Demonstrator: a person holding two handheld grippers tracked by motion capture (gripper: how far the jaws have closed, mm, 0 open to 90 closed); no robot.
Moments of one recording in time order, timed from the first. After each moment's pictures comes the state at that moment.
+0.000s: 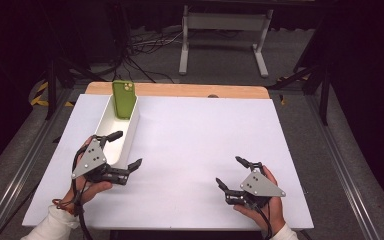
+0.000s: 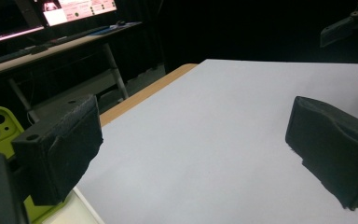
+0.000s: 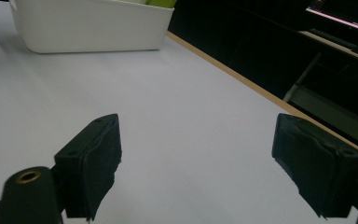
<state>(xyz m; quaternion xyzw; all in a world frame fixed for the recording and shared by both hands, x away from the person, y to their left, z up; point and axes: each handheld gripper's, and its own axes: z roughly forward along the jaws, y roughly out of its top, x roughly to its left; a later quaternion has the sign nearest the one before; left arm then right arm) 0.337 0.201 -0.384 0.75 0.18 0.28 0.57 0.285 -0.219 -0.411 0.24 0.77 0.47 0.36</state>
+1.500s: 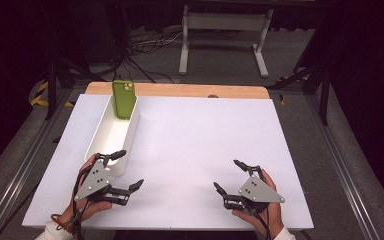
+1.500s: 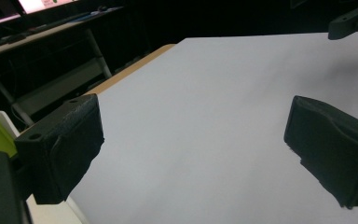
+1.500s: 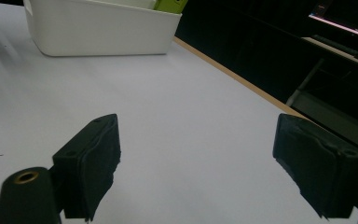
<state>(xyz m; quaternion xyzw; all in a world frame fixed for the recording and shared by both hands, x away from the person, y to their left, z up) 0.305 0.198 -0.415 0.77 0.17 0.26 0.55 0.274 -0.214 -0.412 0.23 0.77 0.48 0.36</state>
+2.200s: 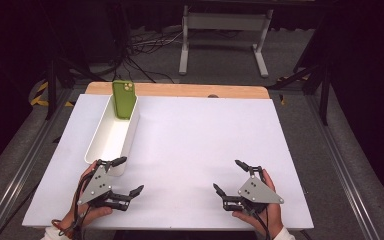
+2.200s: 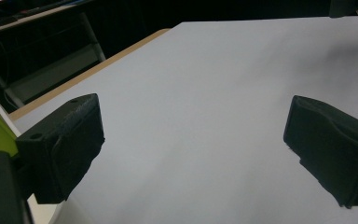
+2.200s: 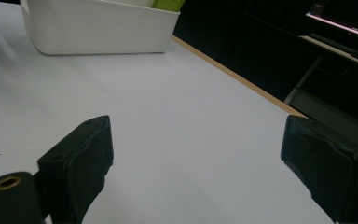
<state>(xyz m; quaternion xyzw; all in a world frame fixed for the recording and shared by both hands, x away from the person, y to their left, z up) 0.300 0.199 -0.430 0.78 0.18 0.25 0.54 0.274 -0.213 -0.415 0.23 0.77 0.48 0.36</state>
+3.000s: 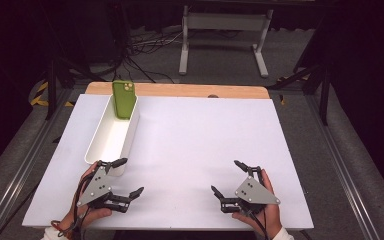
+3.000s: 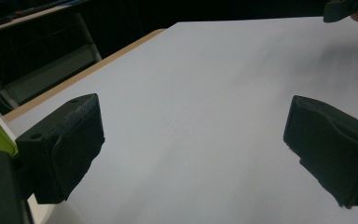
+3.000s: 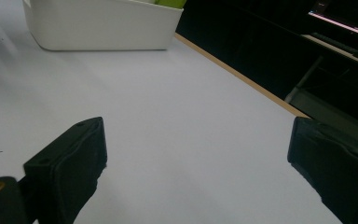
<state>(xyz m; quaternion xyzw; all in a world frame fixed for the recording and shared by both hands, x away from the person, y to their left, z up) 0.298 0.199 -0.430 0.78 0.17 0.25 0.54 0.273 -0.207 -0.416 0.23 0.77 0.47 0.36</state>
